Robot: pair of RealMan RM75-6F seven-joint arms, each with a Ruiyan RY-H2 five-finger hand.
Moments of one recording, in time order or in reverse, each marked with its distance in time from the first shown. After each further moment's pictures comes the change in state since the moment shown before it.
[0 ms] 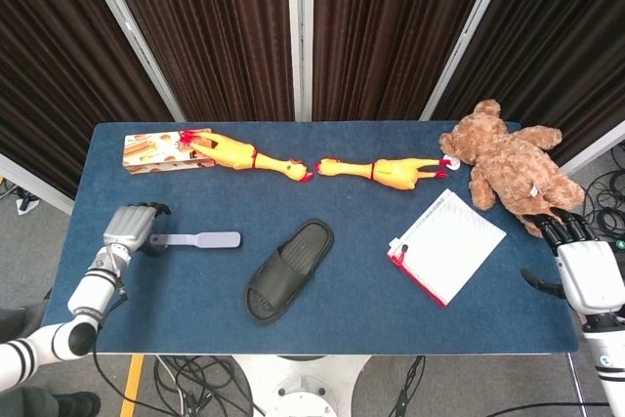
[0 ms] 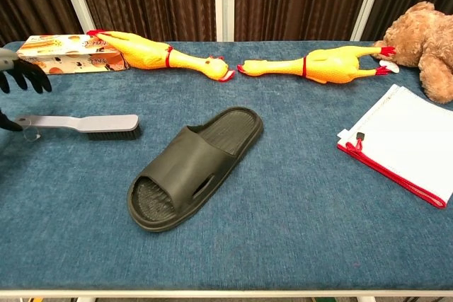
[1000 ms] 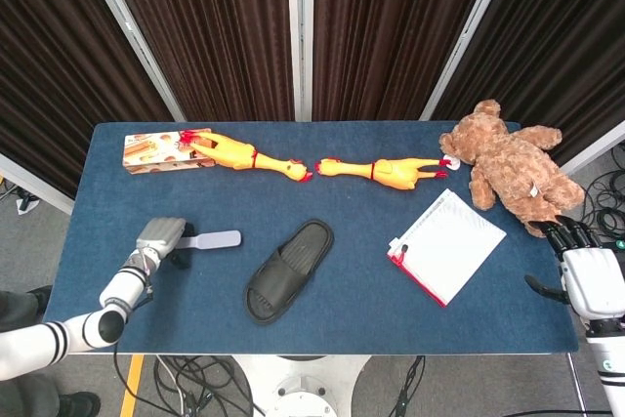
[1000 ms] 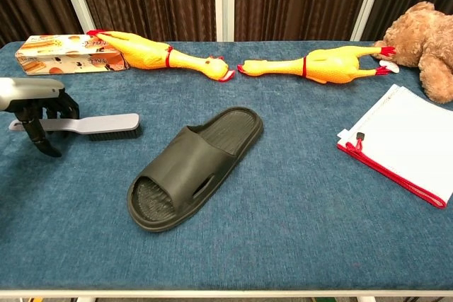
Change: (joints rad) left arm -0.150 -0.063 0.102 0.003 -0.186 -0.075 -0.025; right arm -0.013 -0.019 -0.019 0.027 0.022 -0.003 0.029
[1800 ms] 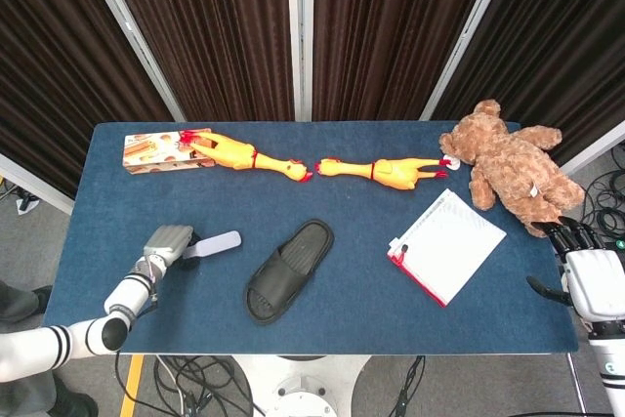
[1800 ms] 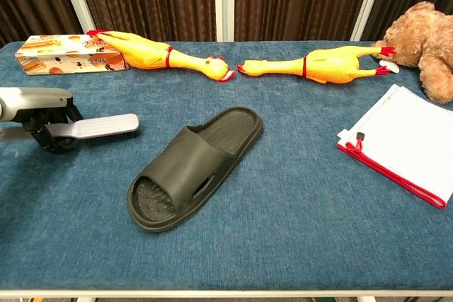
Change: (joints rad) left arm -0.011 -0.001 0.038 -0.047 0.028 0.031 -0.077; right arm -0.009 0.013 -0.002 -0.020 0.001 0.013 -0.009
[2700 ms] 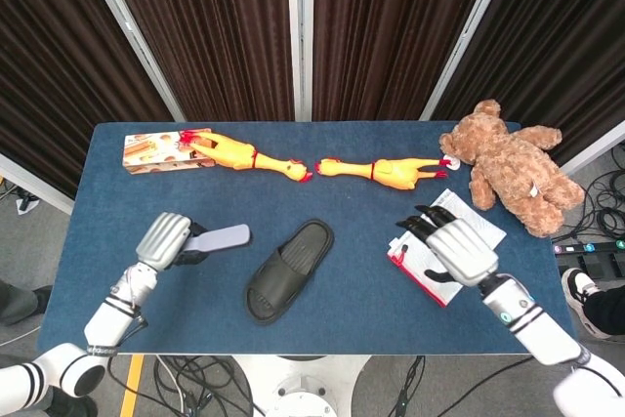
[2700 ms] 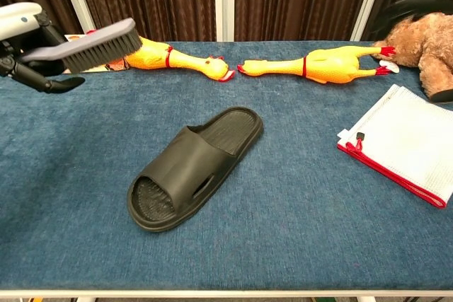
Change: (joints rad) left arm 0.222 0.021 -0.018 -0.061 0.754 0.472 -0.504; right arm 0.404 -0.052 0.051 -0.130 -0.085 -0.527 -0.147
